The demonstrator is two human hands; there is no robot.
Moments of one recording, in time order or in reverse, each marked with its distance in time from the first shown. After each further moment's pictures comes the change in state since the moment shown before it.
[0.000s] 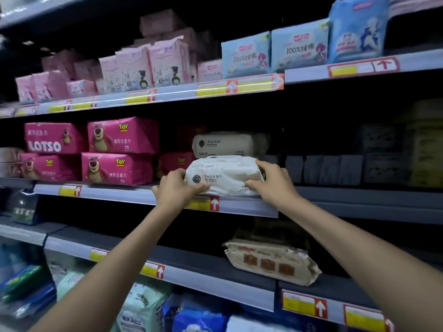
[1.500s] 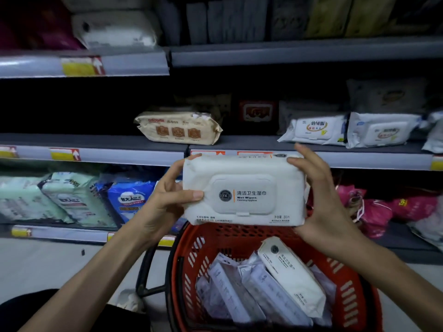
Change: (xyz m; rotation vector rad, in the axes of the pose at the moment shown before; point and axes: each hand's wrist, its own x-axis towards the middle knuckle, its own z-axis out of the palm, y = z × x) left_hand -0.332 0.021 0.105 -1.192 -0.942 -0.231; right_hand -0.357 0.193 -0.143 -0.048 -0.019 -0.247
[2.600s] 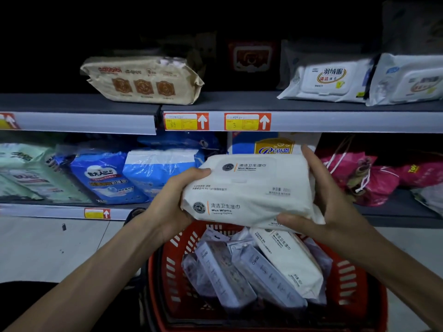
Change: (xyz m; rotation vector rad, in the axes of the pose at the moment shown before) left_hand 0.052 -0.083 0.016 -0.174 0.188 -0.495; right_hand -0.036 0.043 0.013 0.535 -0.269 0.598
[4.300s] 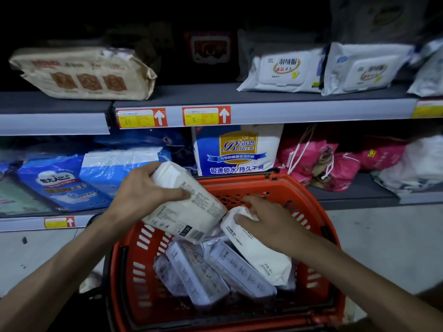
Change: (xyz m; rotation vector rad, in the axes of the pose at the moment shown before) left_hand 0.027 -0.001 -0.002 0.987 0.323 0.233; right_hand 0.009 0.055 0.018 -0.522 -0.102 0.387
